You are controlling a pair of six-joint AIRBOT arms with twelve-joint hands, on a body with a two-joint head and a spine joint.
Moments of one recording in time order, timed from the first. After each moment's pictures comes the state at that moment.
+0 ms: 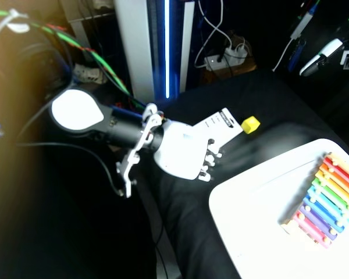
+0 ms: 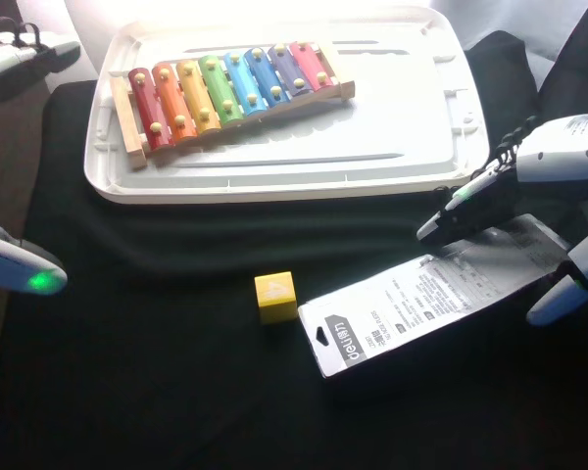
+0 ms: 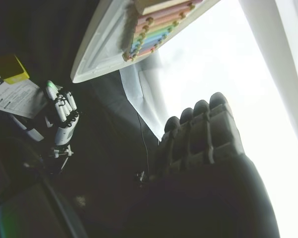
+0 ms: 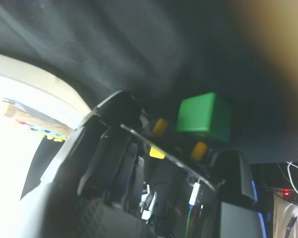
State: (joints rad) left arm 0.97 -0.66 1.01 -0.05 -0.84 0.91; right arm -0.63 -1.06 1.45 -1.31 0.69 0.52
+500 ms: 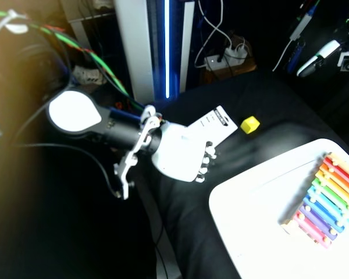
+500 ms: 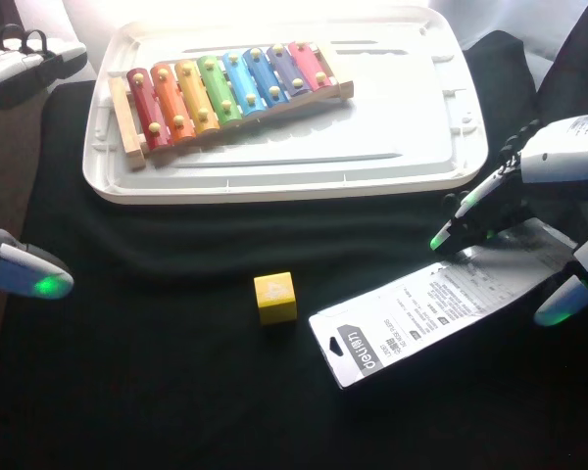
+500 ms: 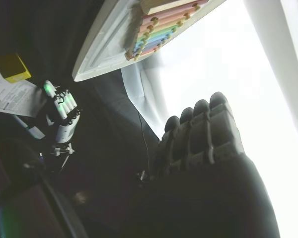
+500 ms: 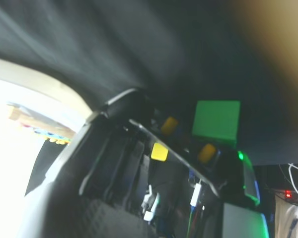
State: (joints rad) left arm 0.98 -0.67 1.01 -0.06 -0.86 0.91; right arm -0.63 -1.06 1.46 -1.32 0.69 0.52
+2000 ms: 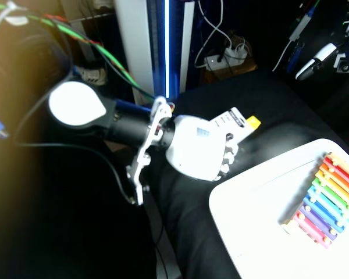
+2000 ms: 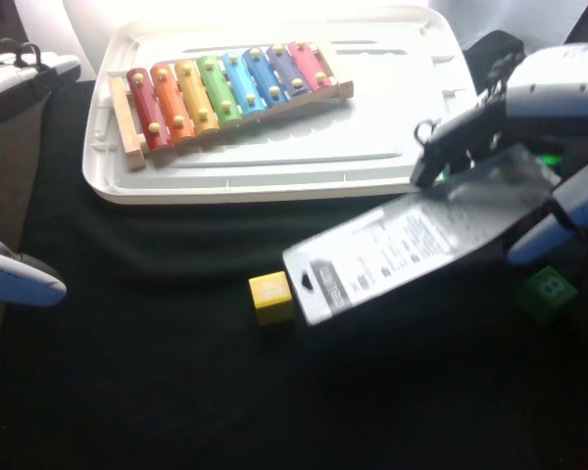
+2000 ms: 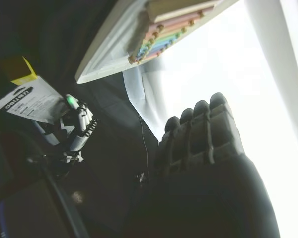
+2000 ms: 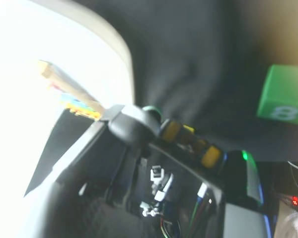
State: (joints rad) left arm 1.03 -0.68 1.01 -0.10 -0.89 0.91; right arm -0.49 -1.05 1.46 -1.21 0.68 0.38
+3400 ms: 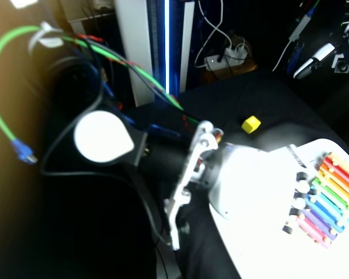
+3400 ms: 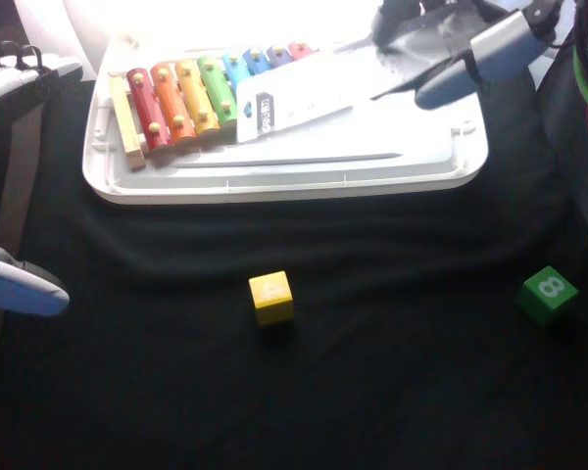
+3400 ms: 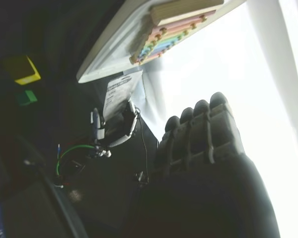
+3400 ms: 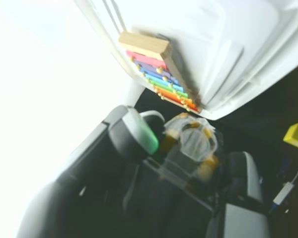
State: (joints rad) left arm 1.06 -0.68 1.01 -0.10 -0.94 0.89; right arm -0.39 -1.33 1.82 -0.95 0.63 0.31
